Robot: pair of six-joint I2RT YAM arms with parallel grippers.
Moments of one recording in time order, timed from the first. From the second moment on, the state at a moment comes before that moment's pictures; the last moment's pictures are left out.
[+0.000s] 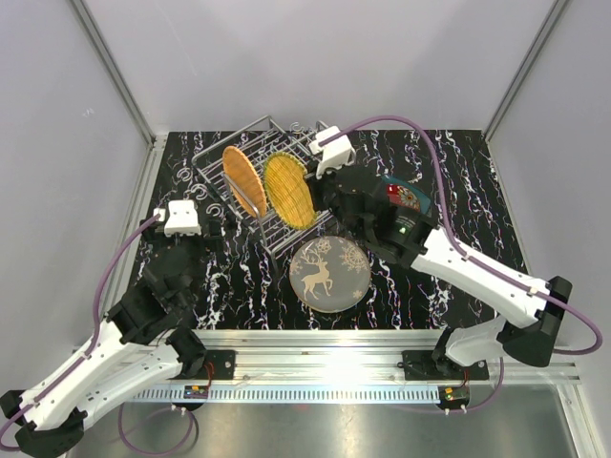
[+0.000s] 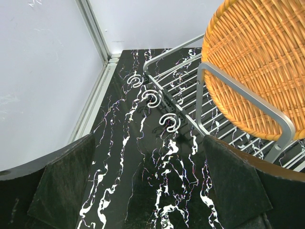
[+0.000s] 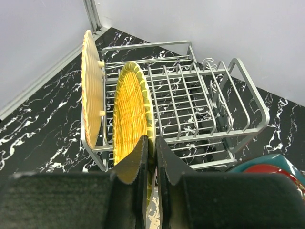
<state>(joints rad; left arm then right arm) -0.81 0.54 0.74 -0.31 -0.96 0.04 1.00 1.38 1.45 -0.23 0.47 0.07</state>
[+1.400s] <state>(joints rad) -0.81 0.52 0.74 -0.31 -0.95 0.03 1.03 1.78 1.83 -0.19 0.54 -0.06</state>
